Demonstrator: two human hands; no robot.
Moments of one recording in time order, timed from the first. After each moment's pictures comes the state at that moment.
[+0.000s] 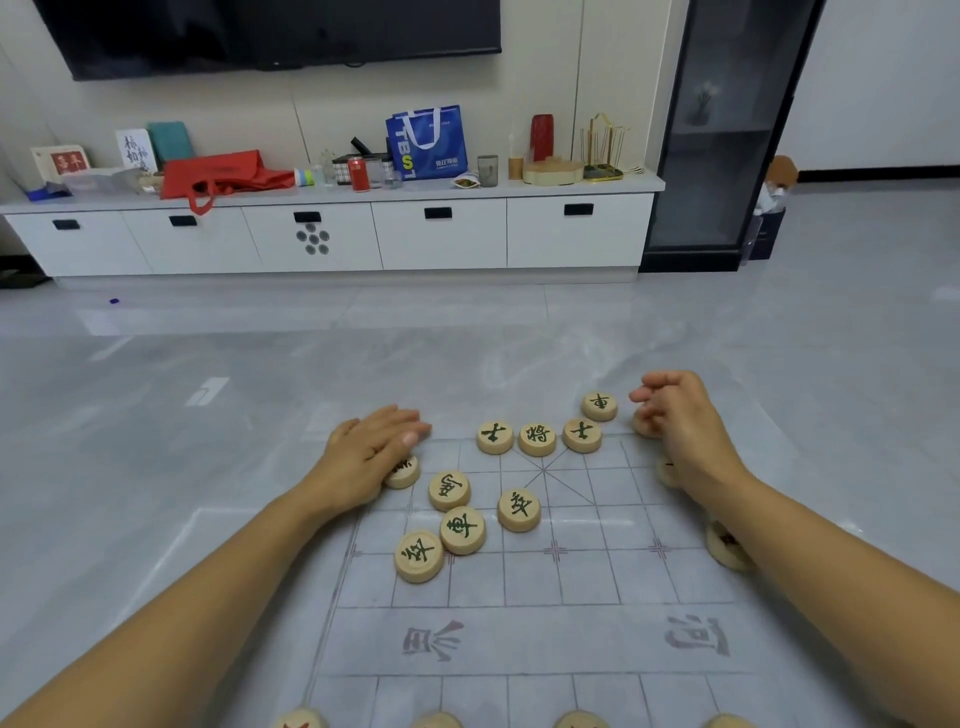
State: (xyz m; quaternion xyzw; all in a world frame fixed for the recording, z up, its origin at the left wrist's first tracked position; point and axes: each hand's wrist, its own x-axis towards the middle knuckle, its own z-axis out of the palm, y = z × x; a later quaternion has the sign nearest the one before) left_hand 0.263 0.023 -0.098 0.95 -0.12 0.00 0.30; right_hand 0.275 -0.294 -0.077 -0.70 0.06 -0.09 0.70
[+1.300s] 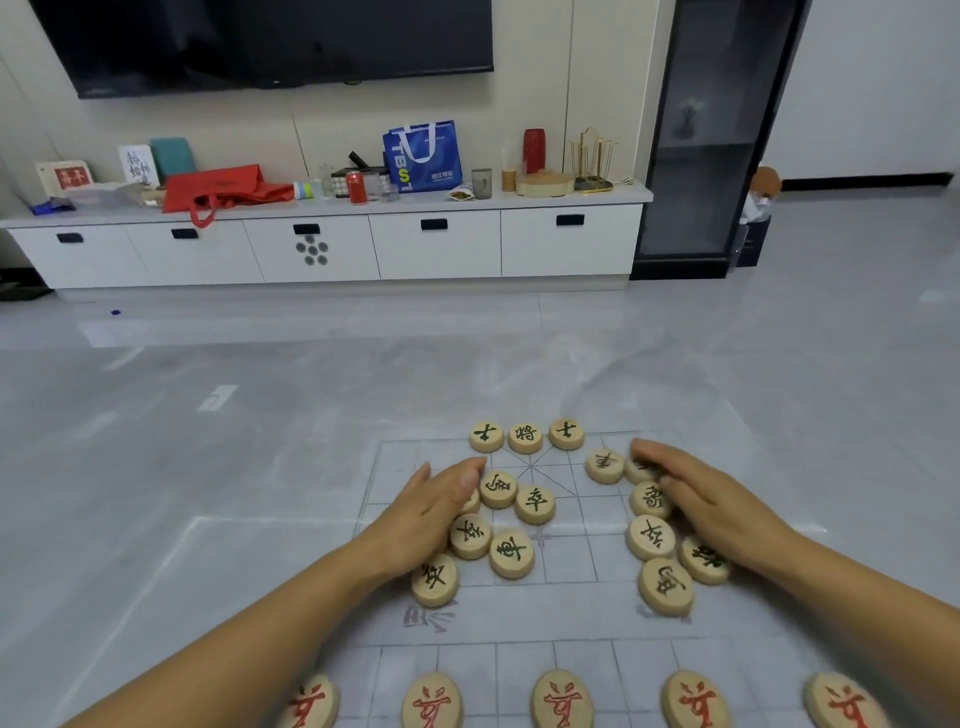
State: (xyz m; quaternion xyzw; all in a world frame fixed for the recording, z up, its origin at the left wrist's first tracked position) left_hand 0.192 -0.046 -0.084 0.89 -0.15 -0.13 0.41; right_hand 0.204 -0.344 -0.085 -0.91 -0.13 0.03 0.40
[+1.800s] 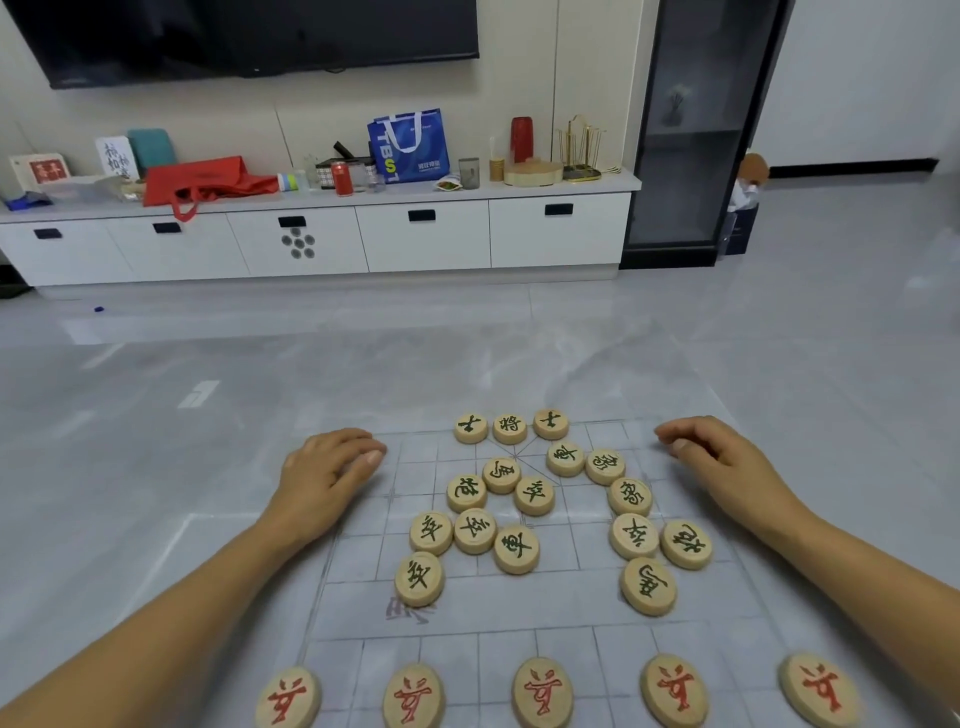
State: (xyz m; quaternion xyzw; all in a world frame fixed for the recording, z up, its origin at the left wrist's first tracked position) left_hand 0.219 0.029 -0.097 0.96 -0.07 0.09 0.26; right_hand 0.212 -0.366 -0.085 -0.88 -0.05 -0.06 0.48
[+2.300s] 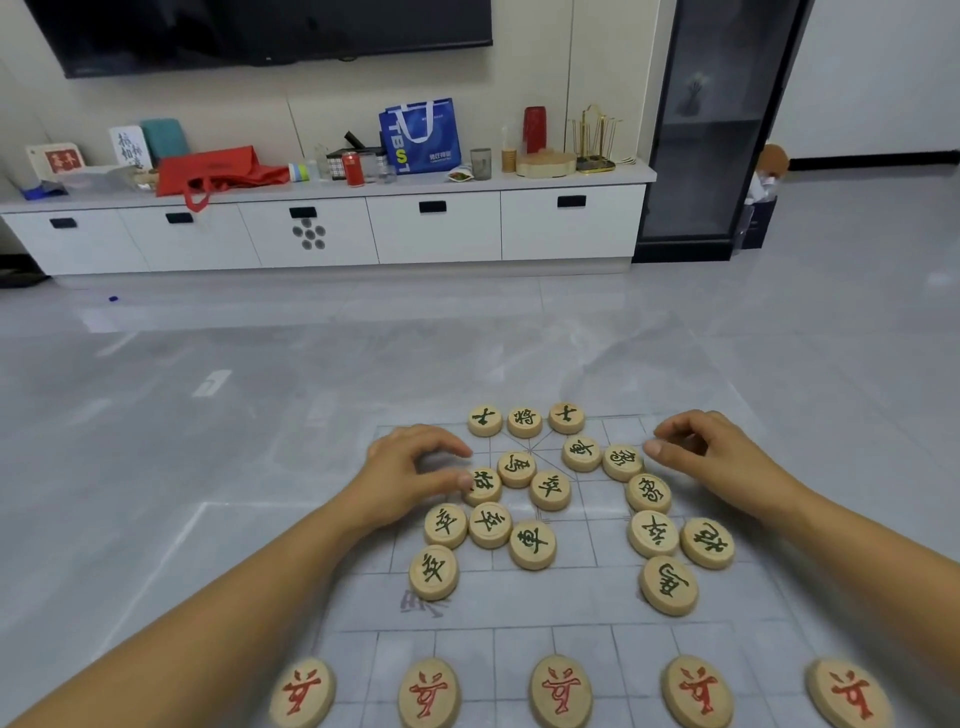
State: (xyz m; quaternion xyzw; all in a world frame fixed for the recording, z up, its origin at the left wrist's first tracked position) left_hand 0.221 -0.026 -0.086 0.92 -0.14 -0.01 0.37; right_hand 0.226 -0.353 -0.084 -0.92 -0.01 0.01 0.39
